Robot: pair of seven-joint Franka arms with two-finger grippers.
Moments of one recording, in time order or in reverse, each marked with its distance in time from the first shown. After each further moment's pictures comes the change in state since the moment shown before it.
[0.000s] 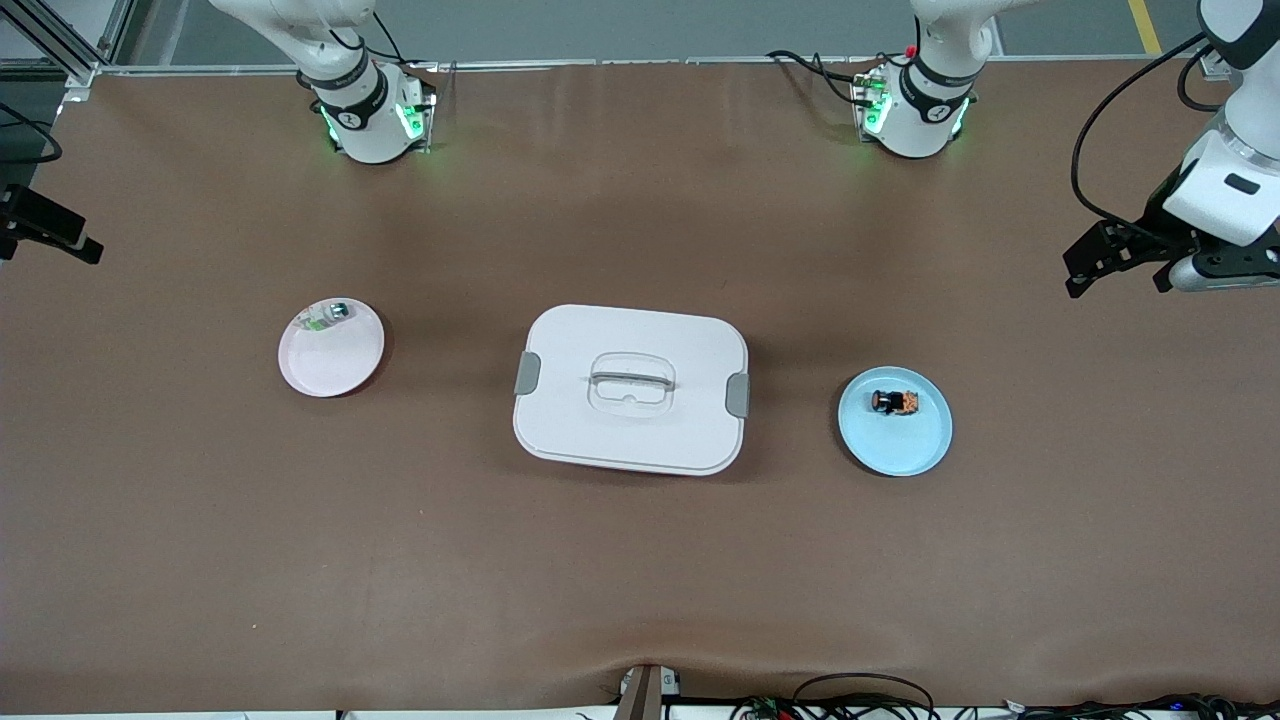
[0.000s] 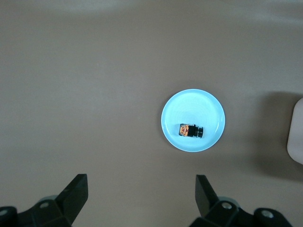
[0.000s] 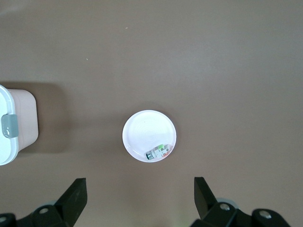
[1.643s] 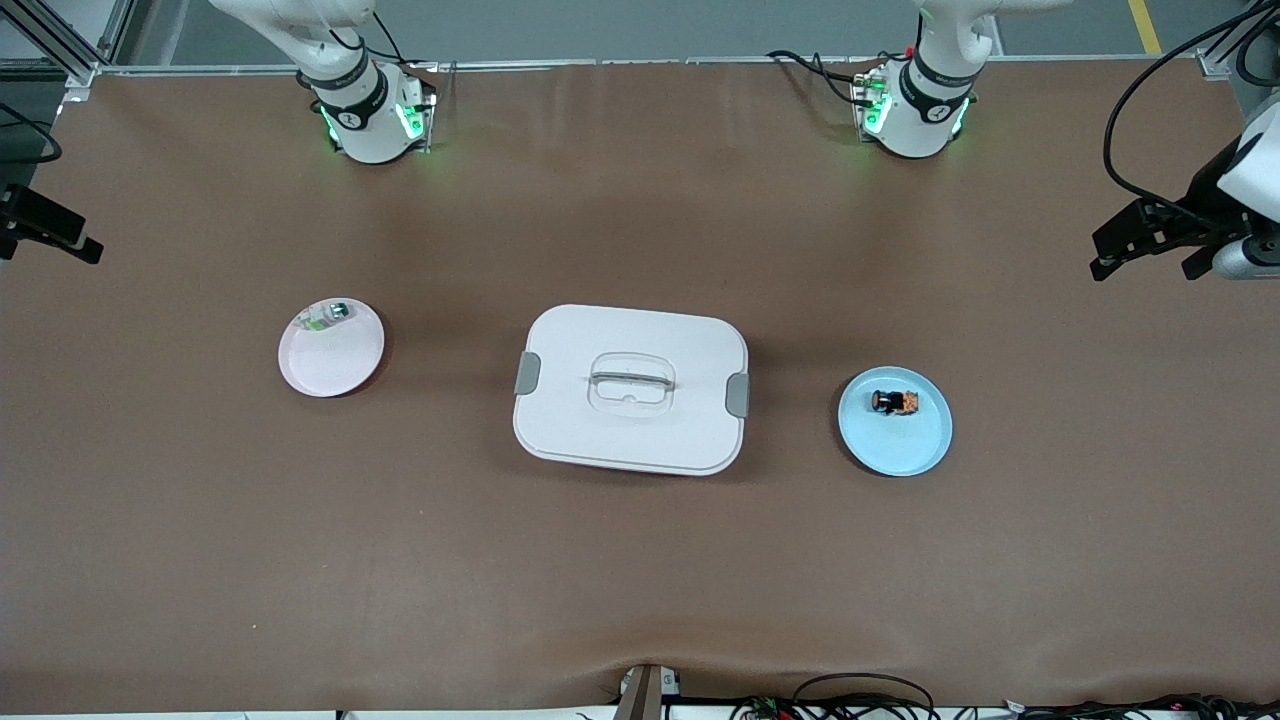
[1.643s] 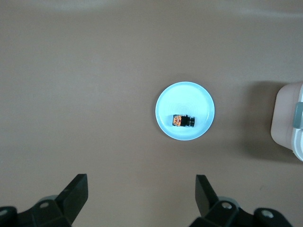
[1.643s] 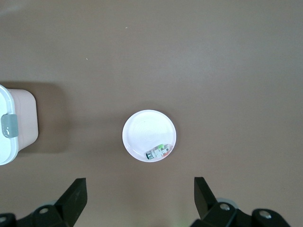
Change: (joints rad) left arm -0.298 0.067 0.293 0.179 -0.001 -0.173 0.025; right arm 0.000 0.000 0.000 0.000 0.000 -0.001 0.000
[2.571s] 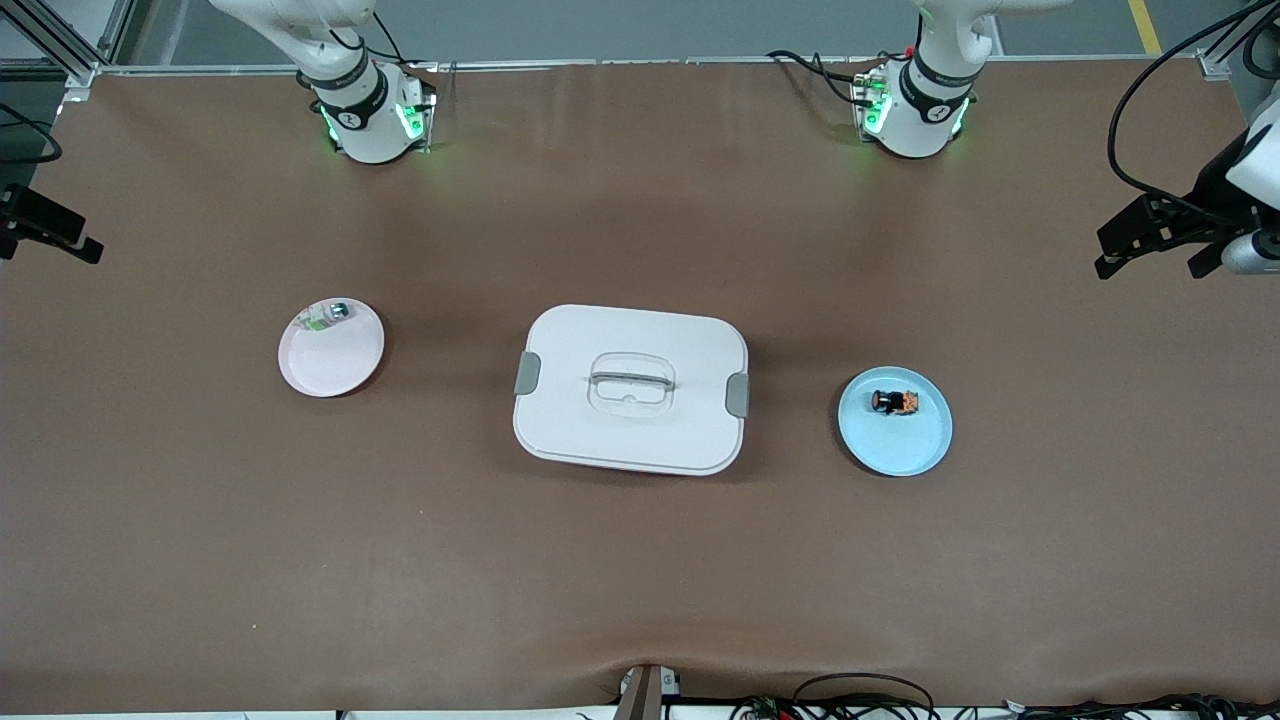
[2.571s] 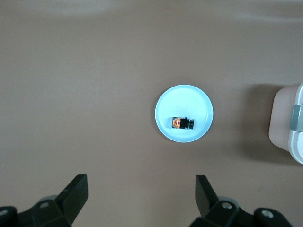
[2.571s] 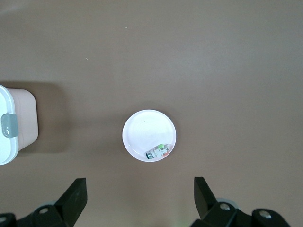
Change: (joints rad) left arm -0.001 0.001 0.001 0.018 0.000 -0.009 0.000; right arm 0.000 0.000 0.000 0.000 0.000 -0.001 0.000
